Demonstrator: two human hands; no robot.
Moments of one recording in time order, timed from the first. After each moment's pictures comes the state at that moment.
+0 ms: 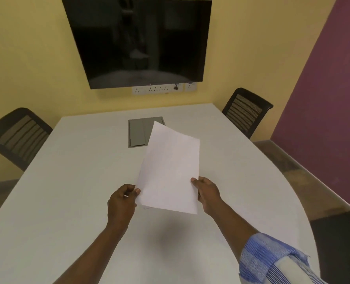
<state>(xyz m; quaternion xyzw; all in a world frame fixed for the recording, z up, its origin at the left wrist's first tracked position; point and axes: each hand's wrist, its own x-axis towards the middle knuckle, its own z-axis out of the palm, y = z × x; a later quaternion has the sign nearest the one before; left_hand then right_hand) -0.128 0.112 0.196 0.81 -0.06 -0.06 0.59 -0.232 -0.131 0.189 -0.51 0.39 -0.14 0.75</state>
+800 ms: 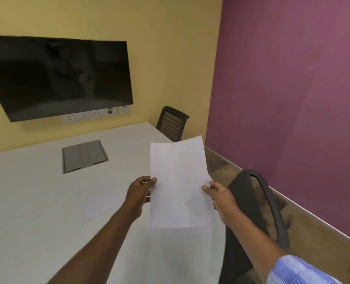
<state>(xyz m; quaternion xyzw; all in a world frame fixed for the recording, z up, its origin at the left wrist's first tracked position) -0.339 -0.052 0.263 0.64 -0.20 -0.36 0.65 -0.574 -0.196 0.256 -0.57 0.42 -0.30 0.64</state>
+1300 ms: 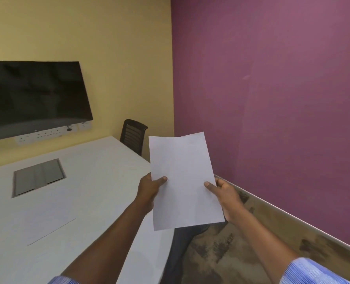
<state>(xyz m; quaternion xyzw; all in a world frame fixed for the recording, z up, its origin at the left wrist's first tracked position) -0.590 -0.151 0.315 0.62 -0.28 -0.37 0.63 -0.823 -0.228 0.306 -0.54 0.40 -0.39 0.63</state>
